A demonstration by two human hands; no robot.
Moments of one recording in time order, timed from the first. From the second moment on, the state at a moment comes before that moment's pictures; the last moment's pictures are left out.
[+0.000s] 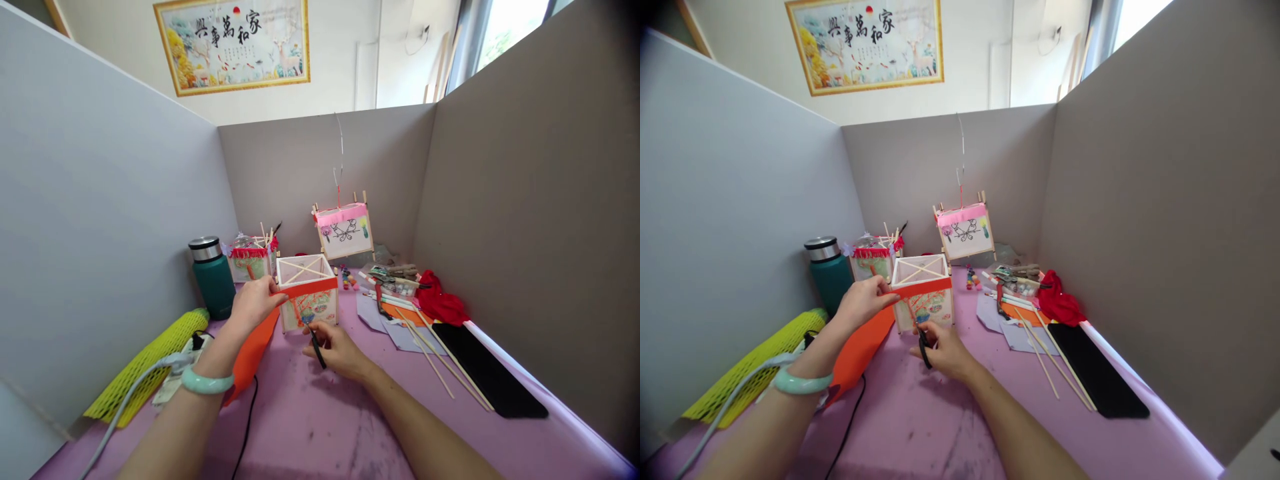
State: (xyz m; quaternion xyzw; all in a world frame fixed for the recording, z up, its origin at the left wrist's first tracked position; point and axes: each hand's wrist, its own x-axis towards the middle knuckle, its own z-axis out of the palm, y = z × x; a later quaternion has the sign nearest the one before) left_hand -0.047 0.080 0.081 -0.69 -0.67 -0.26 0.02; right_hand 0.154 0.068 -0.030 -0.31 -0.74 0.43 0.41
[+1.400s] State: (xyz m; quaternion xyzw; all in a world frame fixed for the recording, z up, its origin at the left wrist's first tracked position) left_hand -0.064 0.086 0.095 -0.73 -0.62 -0.29 -0.05; right_hand 0.129 0.063 -0.028 -0.28 -0.65 0.59 0.39
